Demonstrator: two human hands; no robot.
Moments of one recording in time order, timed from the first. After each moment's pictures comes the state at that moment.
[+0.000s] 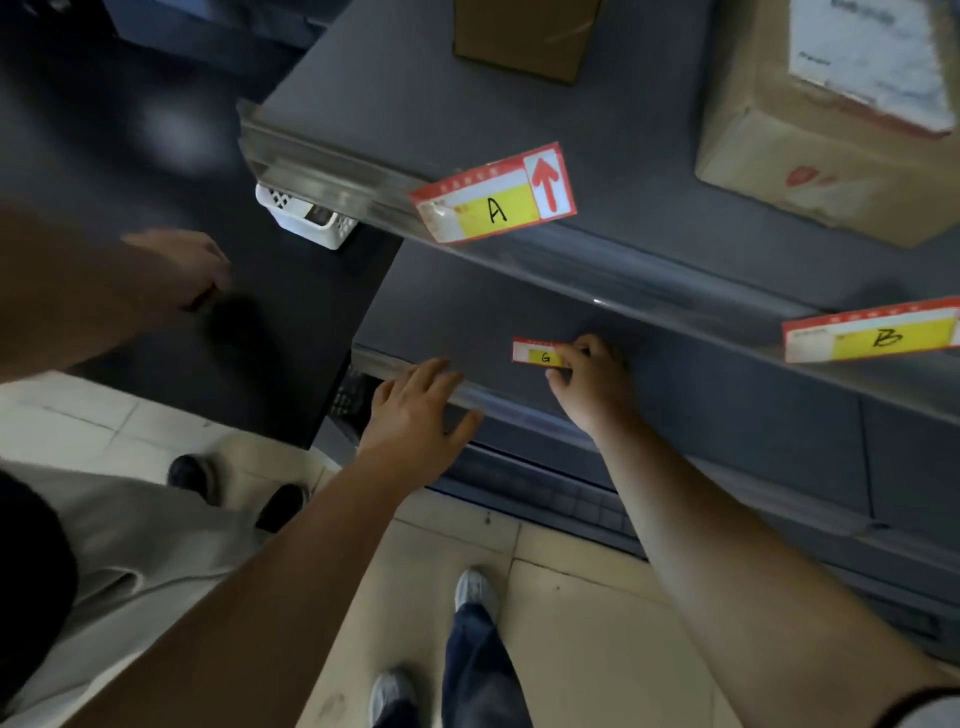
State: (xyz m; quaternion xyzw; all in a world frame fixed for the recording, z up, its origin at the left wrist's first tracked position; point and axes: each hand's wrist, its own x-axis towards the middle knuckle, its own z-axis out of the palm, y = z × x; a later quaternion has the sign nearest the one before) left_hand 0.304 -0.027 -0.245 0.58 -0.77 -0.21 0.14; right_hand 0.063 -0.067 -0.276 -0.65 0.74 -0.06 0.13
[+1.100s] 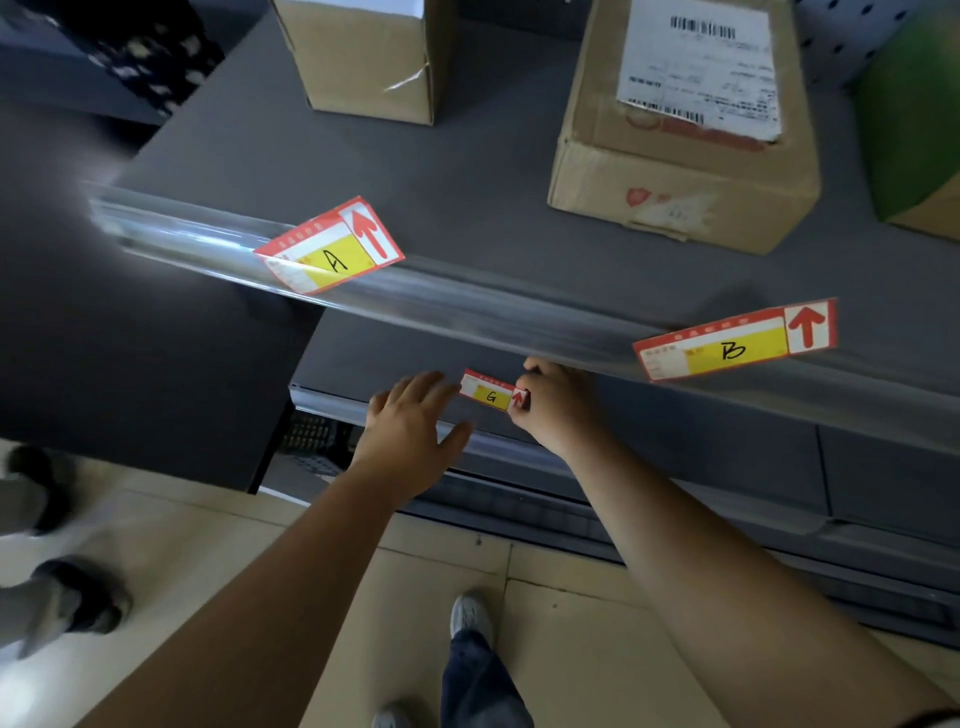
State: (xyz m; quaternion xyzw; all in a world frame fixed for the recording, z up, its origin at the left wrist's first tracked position) left_hand 0.240 -0.049 -0.244 0.54 -0.82 -0.17 0.10; right_hand 0.026 -0.061 -0.267 -0.73 0.68 -0.02 0.10
